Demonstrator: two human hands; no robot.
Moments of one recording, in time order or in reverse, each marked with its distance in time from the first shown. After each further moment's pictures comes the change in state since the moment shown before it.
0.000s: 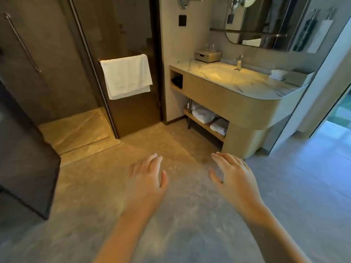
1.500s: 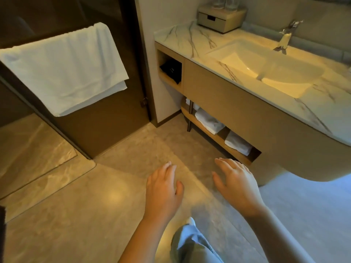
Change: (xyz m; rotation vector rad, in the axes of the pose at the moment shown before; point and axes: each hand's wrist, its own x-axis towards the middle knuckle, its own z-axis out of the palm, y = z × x) left_hand 0.636 -0.125 0.280 -0.241 -0.255 0.008; right_hand 0.586 0.161 0.323 0.006 -0.302 0.246
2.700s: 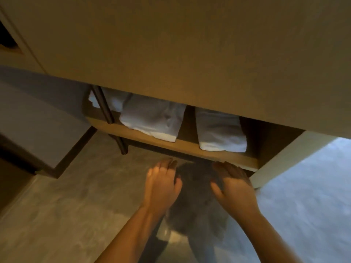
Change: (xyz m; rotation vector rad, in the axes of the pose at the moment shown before) left_hand 0.434 -0.151 0.509 0.100 -0.114 0.740; right_hand 0.293 0.319 0.419 -0.207 0.414 0.452
